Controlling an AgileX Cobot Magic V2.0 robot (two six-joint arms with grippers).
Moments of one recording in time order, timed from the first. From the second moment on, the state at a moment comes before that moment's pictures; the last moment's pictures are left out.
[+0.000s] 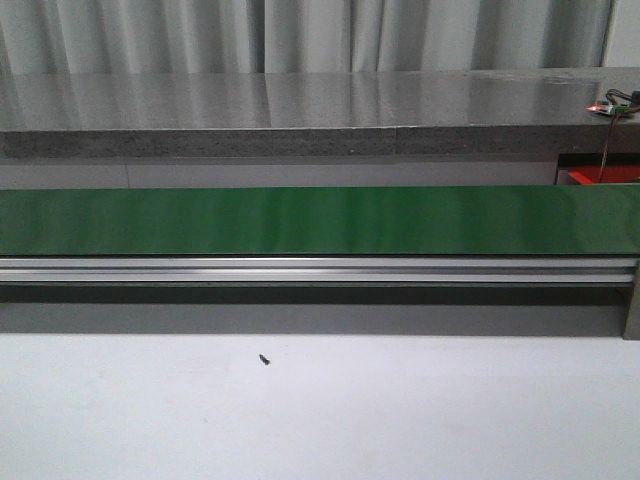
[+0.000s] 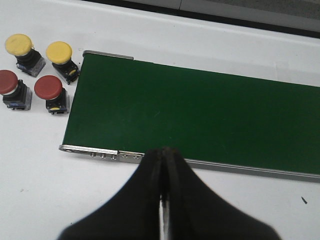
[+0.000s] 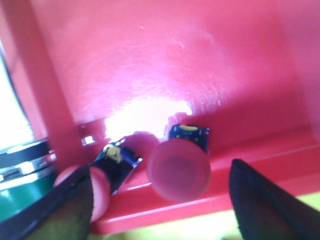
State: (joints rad) left arm 0.24 1.13 -1.25 -0.29 1.06 0.17; right arm -0.47 2.09 -1.89 0.27 1.10 -0.11
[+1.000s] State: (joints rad) left arm 0.24 1.13 -1.25 -0.29 1.06 0.18; right arm -0.11 1.30 -1.34 0.27 0.82 -0.20
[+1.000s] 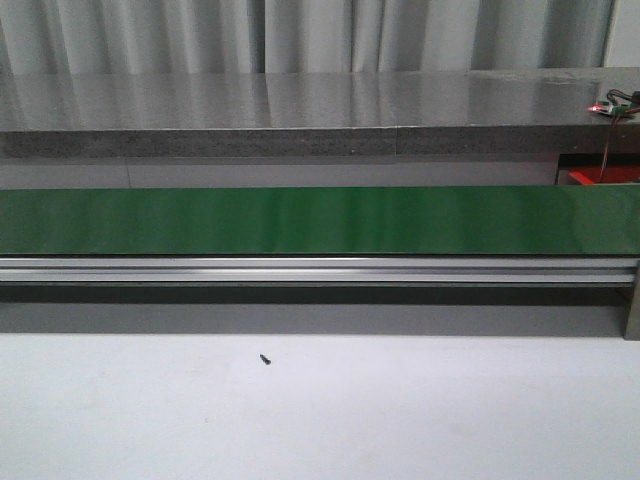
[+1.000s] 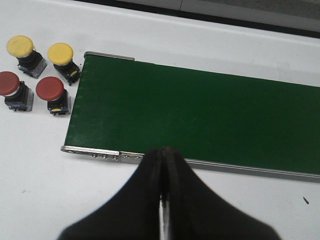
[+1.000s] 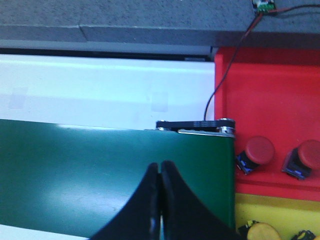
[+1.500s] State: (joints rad) left arm 0.24 1.10 -1.25 -0.29 1.05 0.18; right arm 0.00 0.86 -0.91 0.26 0.65 -0.21
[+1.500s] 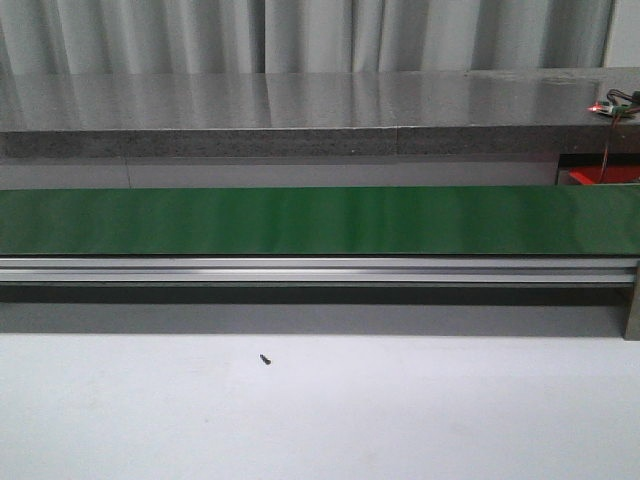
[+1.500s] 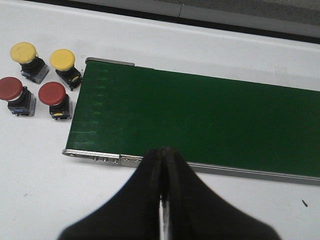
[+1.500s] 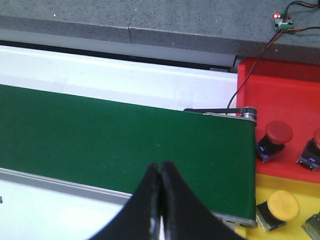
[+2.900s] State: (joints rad) left arm 0.45 1.52 -1.30 -0.25 0.84 0.17; right arm 0.00 0.56 -0.69 0.26 0.64 -0.21
